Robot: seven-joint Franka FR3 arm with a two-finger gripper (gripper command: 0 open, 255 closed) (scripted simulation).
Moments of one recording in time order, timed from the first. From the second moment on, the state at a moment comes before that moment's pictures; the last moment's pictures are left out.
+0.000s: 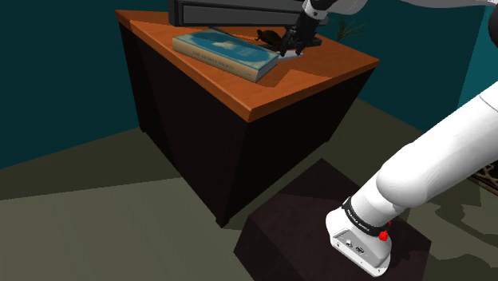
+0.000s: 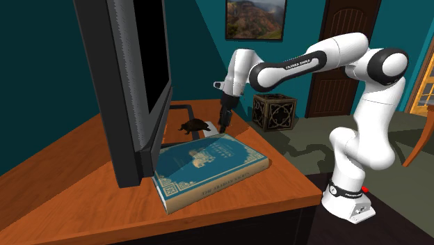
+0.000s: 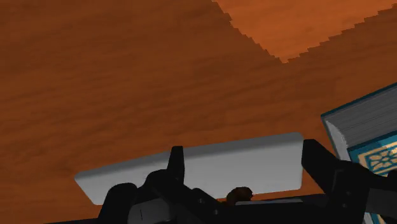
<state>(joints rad) -0.10 -0.15 -0.17 -2.02 -0.02 2.16 -0.16</state>
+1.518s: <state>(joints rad) -0.10 -0.12 -0.17 -2.07 -0.01 2.46 -0.15</state>
